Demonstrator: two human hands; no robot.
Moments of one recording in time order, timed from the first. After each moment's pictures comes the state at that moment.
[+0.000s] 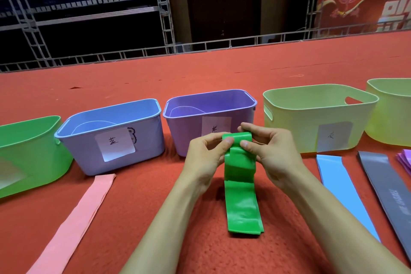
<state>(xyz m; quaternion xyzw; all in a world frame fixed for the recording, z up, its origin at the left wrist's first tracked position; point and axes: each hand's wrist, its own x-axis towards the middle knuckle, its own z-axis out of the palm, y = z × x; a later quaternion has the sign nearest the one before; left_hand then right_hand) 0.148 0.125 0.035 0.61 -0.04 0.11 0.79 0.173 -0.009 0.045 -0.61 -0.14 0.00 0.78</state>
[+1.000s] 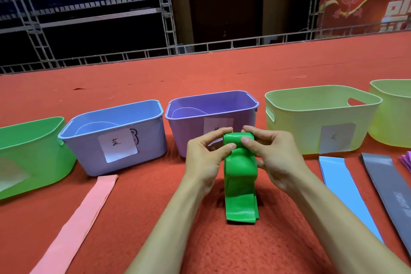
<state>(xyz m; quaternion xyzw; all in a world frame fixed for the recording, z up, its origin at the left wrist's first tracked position) 0.148 0.128 0.035 0.62 -0.04 0.18 0.76 0.174 -0.006 0.046 -0.59 -0.11 0.03 0.80</state>
